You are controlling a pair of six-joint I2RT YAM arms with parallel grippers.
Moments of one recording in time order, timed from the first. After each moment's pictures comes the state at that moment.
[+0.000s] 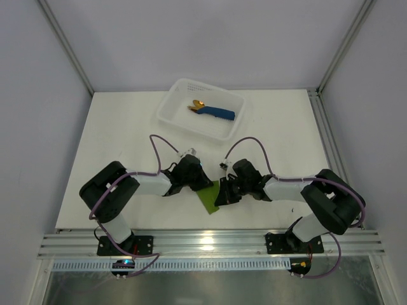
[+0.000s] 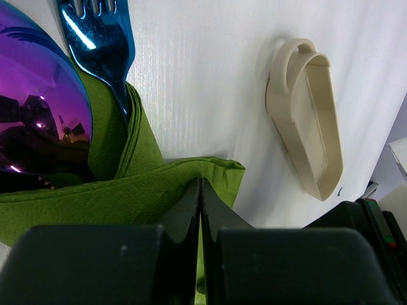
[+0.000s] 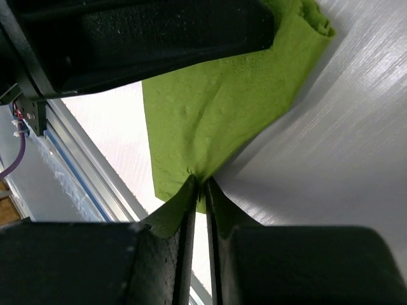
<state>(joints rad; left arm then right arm) -0.80 1.69 0.68 0.25 0.05 -1.10 0.72 1.49 0.50 0.13 -0.49 0.55</state>
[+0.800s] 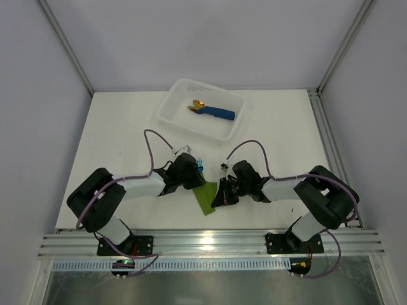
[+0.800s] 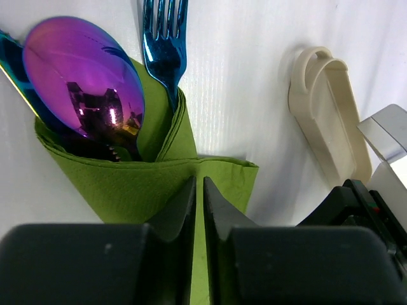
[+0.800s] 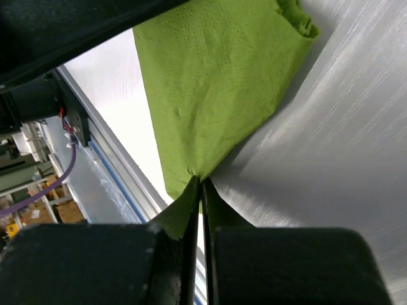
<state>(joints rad) -0.79 1.58 0.68 0.09 -0.04 -1.01 0.72 1.55 0.48 0.26 -0.57 0.74</state>
